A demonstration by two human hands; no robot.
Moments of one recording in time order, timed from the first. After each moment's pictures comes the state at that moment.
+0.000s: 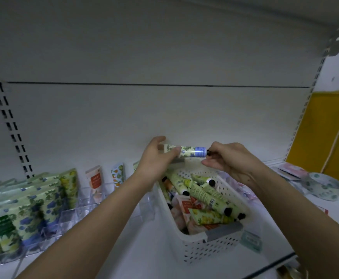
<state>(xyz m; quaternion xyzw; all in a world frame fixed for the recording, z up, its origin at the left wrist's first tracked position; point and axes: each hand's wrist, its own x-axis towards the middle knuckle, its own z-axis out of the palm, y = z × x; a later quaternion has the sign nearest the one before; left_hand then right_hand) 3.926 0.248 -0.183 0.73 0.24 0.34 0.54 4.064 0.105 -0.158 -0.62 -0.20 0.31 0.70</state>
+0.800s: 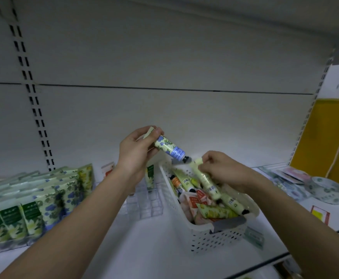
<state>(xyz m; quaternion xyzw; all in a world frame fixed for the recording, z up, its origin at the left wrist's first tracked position) 3.875 0.263 -0.159 0.50 0.15 0.45 0.73 4.035 0.108 -0.170 -0.79 -0.42 0.20 0.40</state>
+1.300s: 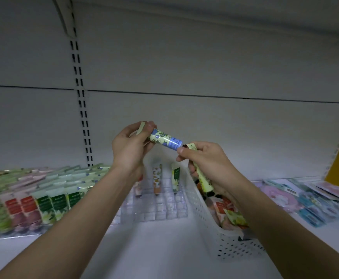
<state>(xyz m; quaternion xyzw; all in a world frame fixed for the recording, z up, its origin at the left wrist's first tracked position) 3.812 0.281 -0.138 0.44 0.19 0.56 0.68 3.940 0.159 -0.144 -0.60 -0.46 0.25 0.61</state>
